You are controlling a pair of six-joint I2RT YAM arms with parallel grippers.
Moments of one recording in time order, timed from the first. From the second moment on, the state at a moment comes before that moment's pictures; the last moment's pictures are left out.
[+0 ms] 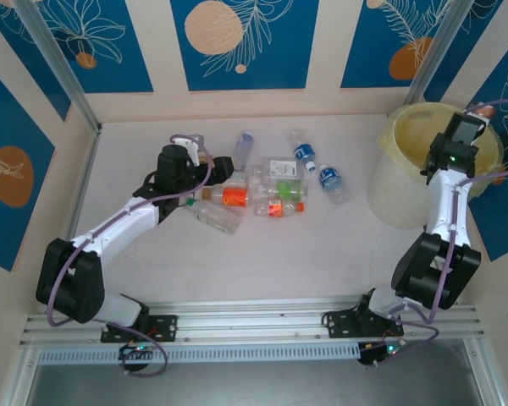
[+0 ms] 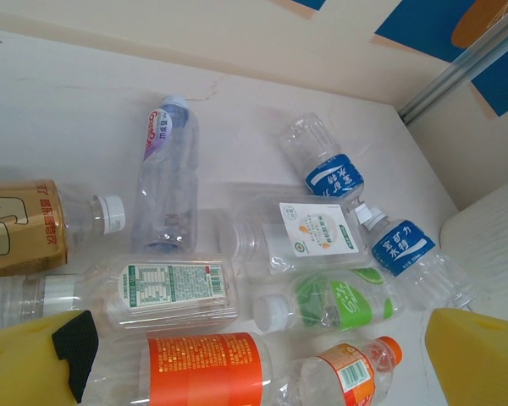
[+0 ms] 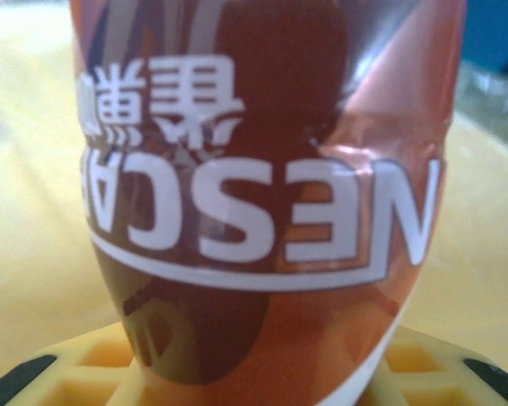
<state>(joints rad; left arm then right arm) -0.43 1.42 0.98 0.03 0.17 -0.48 -0.46 1.49 1.34 -0.42 0.31 0.08</state>
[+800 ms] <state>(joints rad) -0.43 1.43 0.98 0.01 0.15 -0.48 -0.45 1.61 1.43 -0.63 0.39 0.20</state>
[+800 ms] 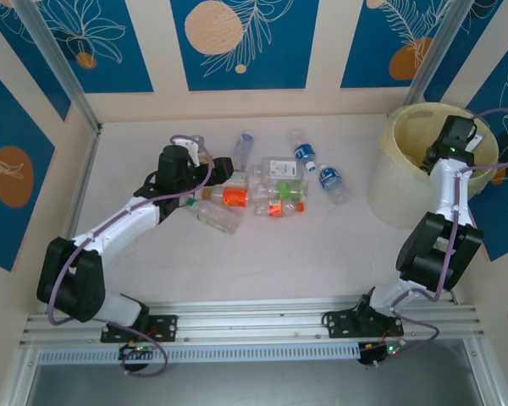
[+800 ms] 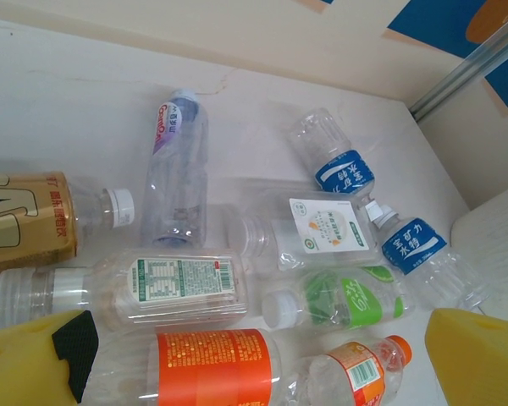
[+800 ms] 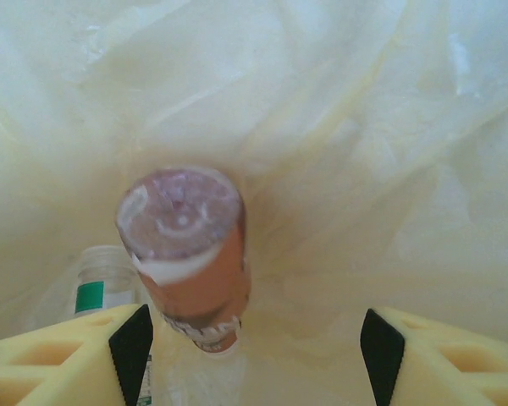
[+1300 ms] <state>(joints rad) -0.43 1.43 0.98 0.00 0.13 -0.48 -0.38 1.49 1.42 -0.61 0.33 0.23</state>
